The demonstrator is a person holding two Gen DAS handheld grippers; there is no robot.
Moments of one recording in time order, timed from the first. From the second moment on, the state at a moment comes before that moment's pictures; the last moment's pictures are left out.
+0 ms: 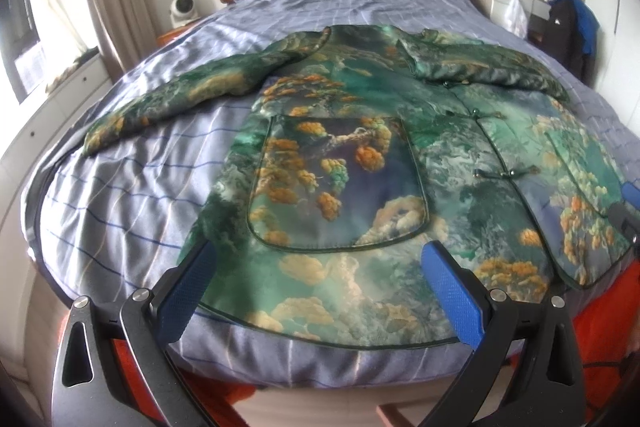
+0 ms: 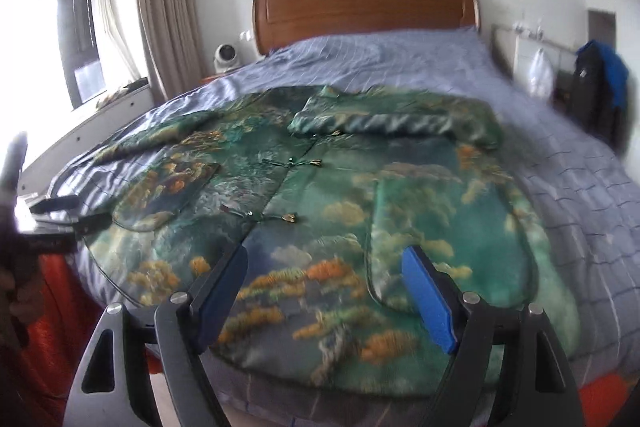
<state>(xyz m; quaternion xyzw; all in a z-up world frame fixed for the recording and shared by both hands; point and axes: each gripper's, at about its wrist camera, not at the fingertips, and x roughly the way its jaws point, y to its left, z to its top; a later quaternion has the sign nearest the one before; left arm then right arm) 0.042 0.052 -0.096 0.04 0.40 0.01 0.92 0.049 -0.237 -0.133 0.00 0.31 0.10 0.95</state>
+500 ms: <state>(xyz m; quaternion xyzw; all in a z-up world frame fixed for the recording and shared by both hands) 0.042 0.063 -0.097 0.02 0.40 0.02 0.92 0.045 -0.209 -0.141 -0.06 0.29 0.12 0.95</state>
